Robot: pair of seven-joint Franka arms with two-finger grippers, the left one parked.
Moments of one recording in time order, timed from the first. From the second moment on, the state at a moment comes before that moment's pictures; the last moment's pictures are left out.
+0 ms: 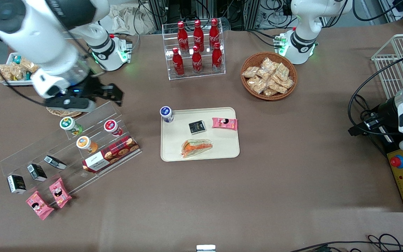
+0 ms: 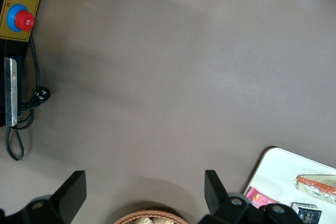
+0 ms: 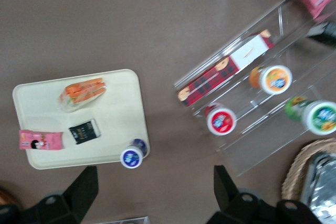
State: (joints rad) arm 0.49 -0.05 -0.17 -1.71 0.06 1.69 0.41
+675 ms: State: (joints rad) arm 0.12 -0.06 -0.08 -1.69 -0.02 1.69 0.04
